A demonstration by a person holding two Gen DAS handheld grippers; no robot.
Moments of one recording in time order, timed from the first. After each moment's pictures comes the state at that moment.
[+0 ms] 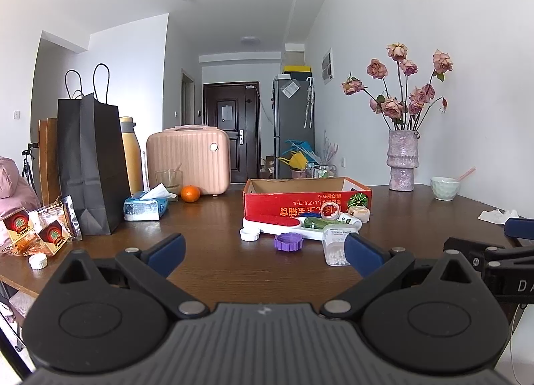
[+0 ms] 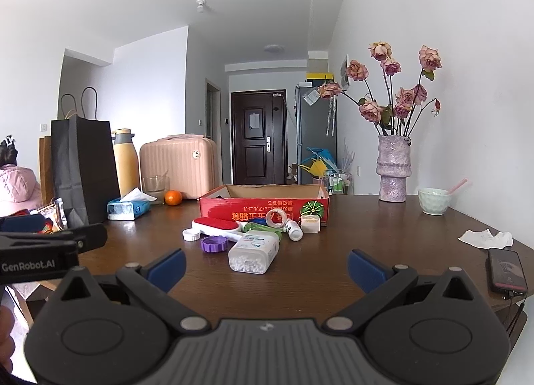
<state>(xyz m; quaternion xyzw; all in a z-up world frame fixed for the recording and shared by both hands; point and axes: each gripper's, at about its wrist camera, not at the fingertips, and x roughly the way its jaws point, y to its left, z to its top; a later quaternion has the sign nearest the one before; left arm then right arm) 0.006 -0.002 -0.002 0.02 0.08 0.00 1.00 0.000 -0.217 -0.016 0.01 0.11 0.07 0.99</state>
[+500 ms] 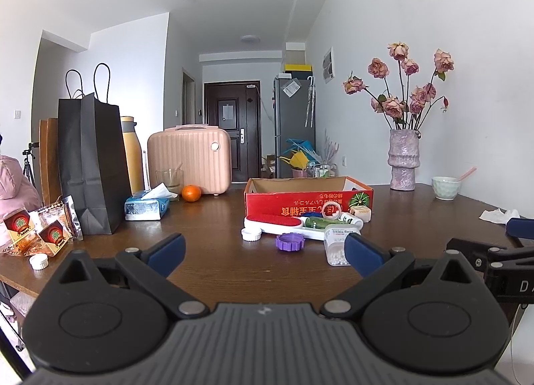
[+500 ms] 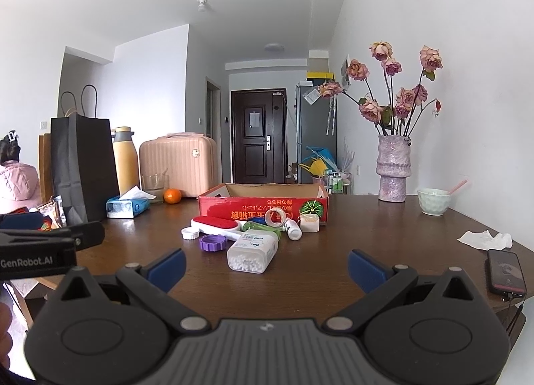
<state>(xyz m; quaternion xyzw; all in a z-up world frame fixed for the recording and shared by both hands) 0.005 -0.002 -0.001 0.02 0.08 0.00 1.00 0.001 -0.219 -0.014 0.01 0.11 0.07 0.99</state>
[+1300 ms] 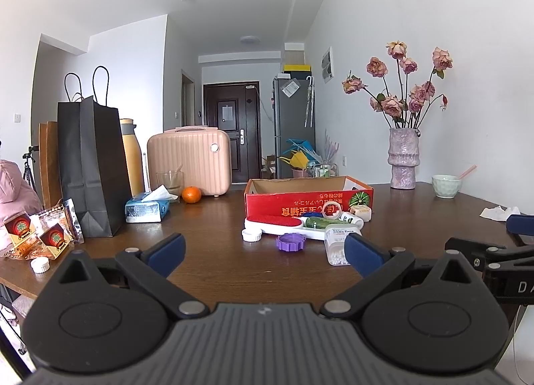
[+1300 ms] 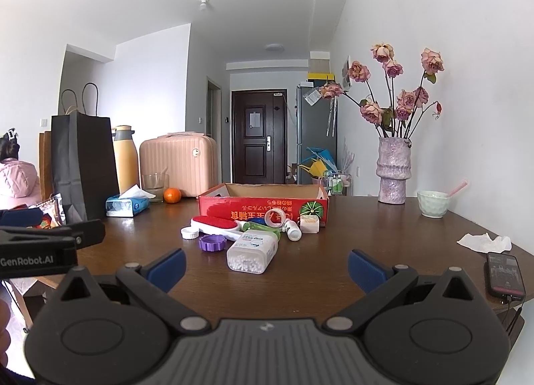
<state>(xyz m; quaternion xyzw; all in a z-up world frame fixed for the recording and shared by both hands) 0.006 -0.002 0.001 0.02 0.08 0.00 1.00 0.001 -0.215 -0.015 0.00 0.11 0.07 0.99</state>
